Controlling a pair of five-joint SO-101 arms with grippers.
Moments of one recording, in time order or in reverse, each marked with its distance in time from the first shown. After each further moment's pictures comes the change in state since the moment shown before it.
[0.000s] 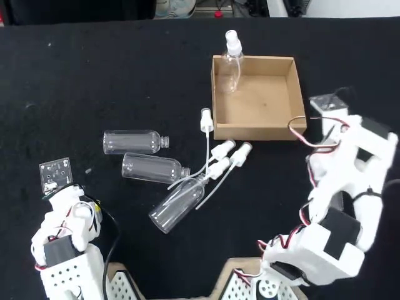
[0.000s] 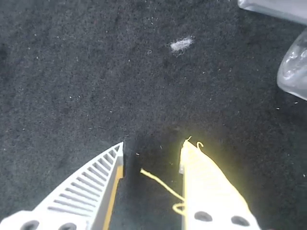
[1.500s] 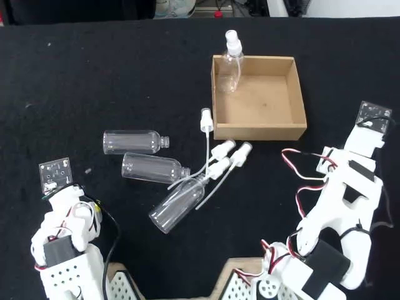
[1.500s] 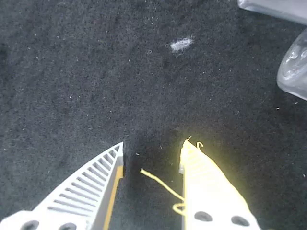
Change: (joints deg) left arm 0.0 0.0 0.0 0.0 0.0; right arm 3.7 -16.7 31.8 -45.2 -31.8
